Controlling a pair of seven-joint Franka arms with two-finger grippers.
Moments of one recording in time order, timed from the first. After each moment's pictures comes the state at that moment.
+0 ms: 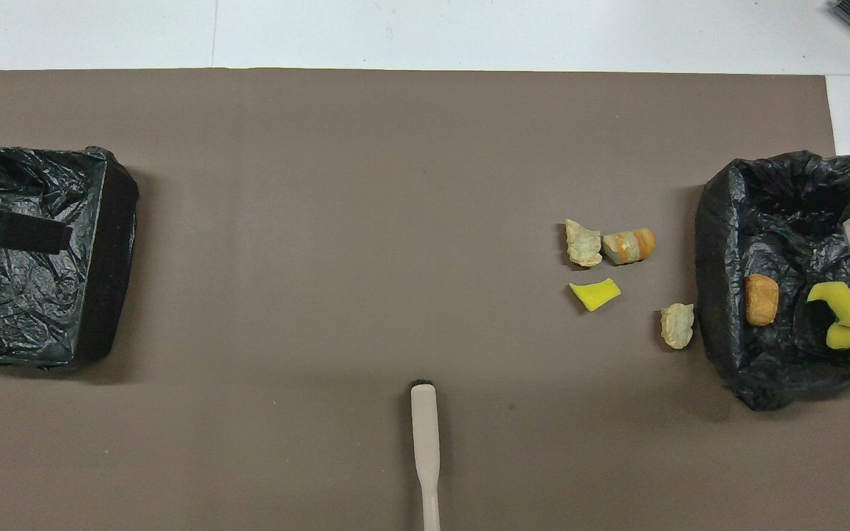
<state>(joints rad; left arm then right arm) -0.03 -0.03 -0.12 -1.42 0.01 1.49 0.11 -0.28 -0.02 0.03 -1.70 -0.74 1.78 -1.73</state>
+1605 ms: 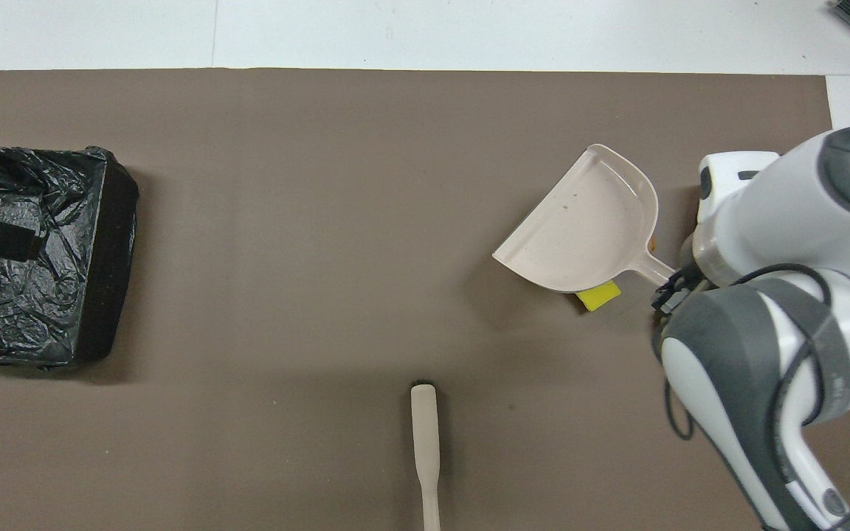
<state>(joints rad) 0.00 0.01 -0.12 -1.36 0.04 1.41 0.16 0.14 0.00 0.08 -1.83 -0.11 1.72 -0.45</state>
